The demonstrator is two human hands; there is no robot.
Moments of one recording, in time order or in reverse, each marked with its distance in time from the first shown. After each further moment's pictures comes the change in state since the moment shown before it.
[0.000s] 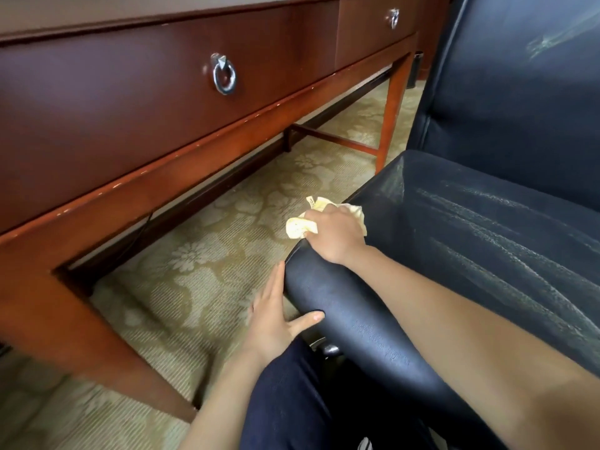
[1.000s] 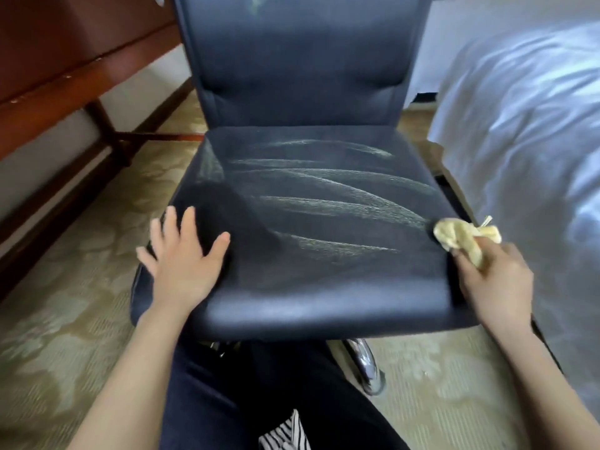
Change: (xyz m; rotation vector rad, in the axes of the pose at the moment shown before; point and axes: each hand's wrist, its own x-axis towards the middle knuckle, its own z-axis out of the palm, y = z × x) left_hand 0.024 0.097 0.050 0.431 0.079 0.163; right_hand -0.381 0.158 -0.064 -0.030 0.635 1.060
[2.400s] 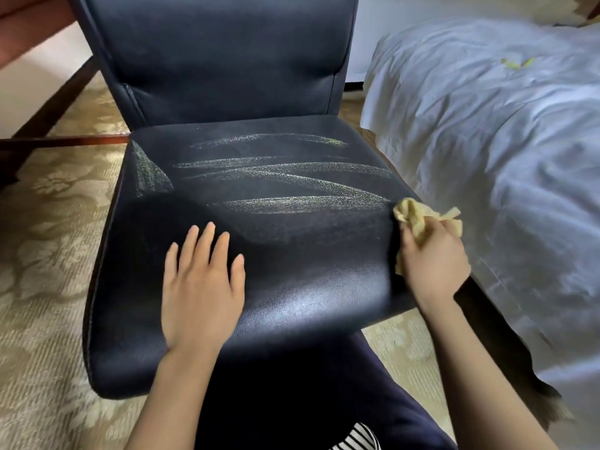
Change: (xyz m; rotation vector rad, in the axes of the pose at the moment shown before) left_hand -0.014 0.025 0.028 0.142 0.088 0.578; right_hand -0.021 -0.060 0.020 -0.182 0.232 0.344
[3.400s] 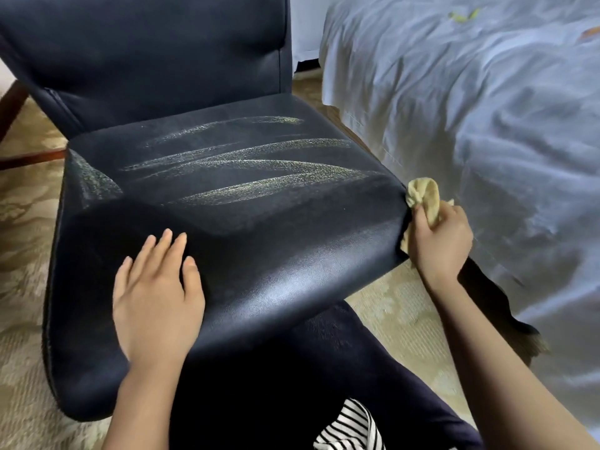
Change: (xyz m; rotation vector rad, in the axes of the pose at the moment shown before) left_hand -0.007 -0.001 0.002 -0.171 0.039 -0.048; right_hand 0.000 0.065 -0.001 0.223 0.135 0.166
